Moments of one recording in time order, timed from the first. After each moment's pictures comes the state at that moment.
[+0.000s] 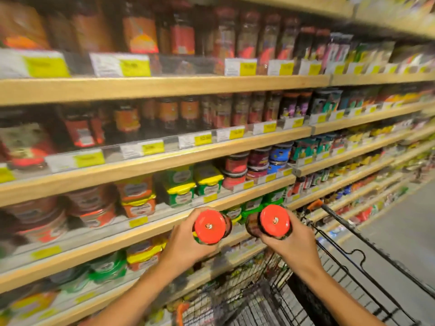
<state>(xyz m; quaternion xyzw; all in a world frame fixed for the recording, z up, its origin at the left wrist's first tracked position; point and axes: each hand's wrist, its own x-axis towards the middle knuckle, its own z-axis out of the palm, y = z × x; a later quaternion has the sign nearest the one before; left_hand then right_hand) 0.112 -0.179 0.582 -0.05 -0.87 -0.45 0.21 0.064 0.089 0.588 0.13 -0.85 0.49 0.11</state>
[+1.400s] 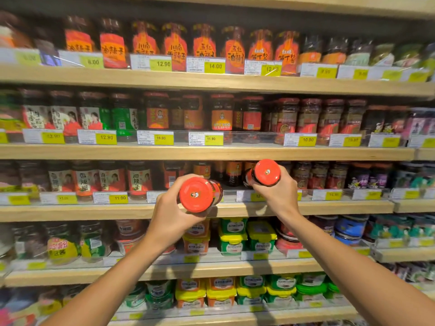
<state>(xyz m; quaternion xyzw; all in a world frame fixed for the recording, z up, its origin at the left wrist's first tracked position) 0.172 -0.235 0.766 0.01 -0.81 -0.34 0.48 -0.053 -0.074 0.768 0.31 -0.72 0.58 0.22</state>
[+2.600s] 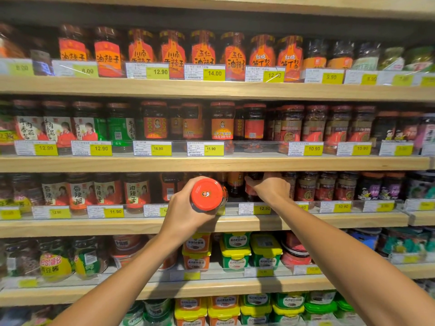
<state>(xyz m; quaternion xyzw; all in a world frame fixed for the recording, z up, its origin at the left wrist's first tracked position) 0.117 -0.257 0.772 0.03 -0.82 -0.32 0.46 -0.103 -0.128 0.801 0.23 -0.92 0.29 0.13</state>
